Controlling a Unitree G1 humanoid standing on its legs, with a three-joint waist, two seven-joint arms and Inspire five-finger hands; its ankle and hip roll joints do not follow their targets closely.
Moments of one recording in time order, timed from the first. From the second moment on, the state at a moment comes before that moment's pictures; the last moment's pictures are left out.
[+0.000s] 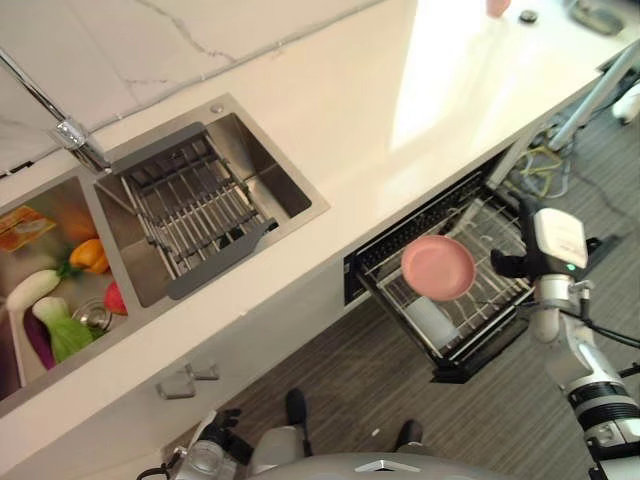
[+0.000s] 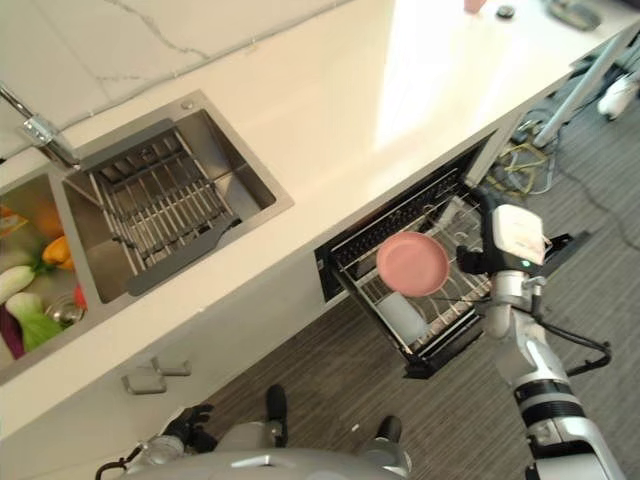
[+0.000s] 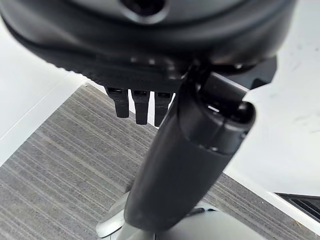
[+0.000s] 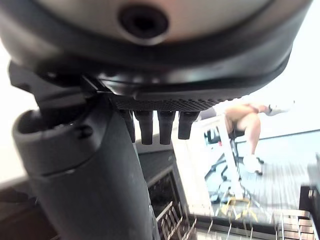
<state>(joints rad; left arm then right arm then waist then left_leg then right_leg) 0.04 0.27 -0.23 1.19 0.09 -0.07 0.14 -0.16 -0.69 0.03 0.35 -0.57 0.00 -0.49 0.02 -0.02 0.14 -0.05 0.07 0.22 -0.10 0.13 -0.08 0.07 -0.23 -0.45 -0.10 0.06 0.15</state>
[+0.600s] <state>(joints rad) 0.07 0.27 -0.26 1.27 0.12 -0.03 0.13 0.27 -0.59 -0.54 0.95 -0.02 0.02 -0.62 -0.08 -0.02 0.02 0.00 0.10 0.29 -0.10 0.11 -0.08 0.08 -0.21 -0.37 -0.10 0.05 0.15</state>
